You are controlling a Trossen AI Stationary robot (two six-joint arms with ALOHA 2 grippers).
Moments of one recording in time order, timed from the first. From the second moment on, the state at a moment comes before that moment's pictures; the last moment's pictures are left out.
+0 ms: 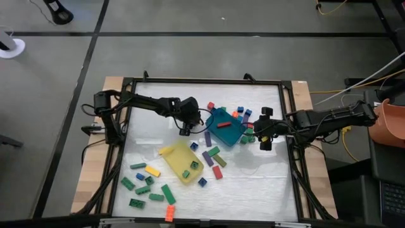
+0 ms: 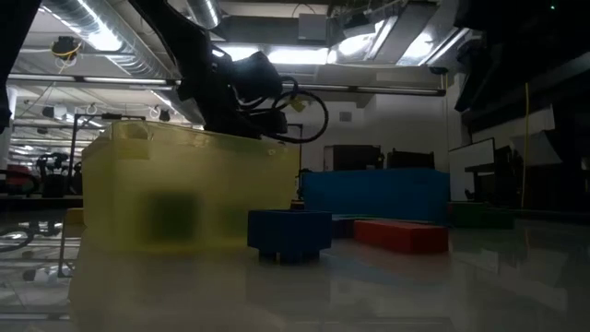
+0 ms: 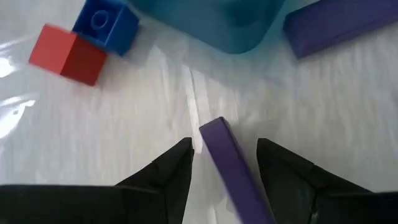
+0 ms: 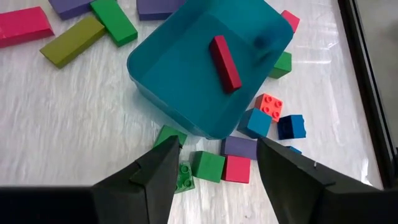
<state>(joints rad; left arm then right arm) 0.28 1.79 1.00 -0.23 0.01 0.47 0.18 0.97 0.83 -0.86 0.33 0.07</state>
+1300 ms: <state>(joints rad) 0.26 1.57 1.00 -0.19 0.02 -0.01 0.18 1.00 0.56 -0.68 0.35 0.73</state>
